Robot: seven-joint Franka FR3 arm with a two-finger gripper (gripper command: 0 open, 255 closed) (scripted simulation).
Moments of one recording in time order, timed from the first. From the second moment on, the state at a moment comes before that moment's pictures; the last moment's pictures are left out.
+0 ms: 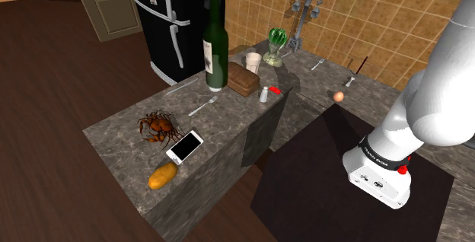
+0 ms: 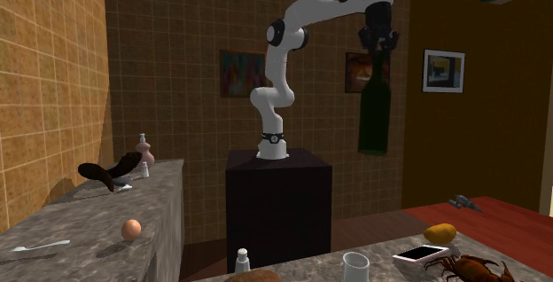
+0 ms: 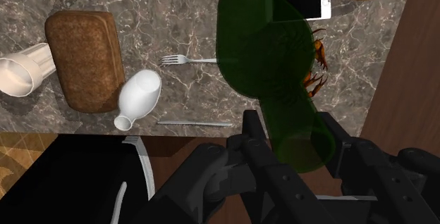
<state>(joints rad) 0.30 0.22 0.12 -1.41 -0.08 1.75 0.31</state>
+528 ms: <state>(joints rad) 0.30 0.20 0.12 -1.55 -0.08 1.87 0.32</state>
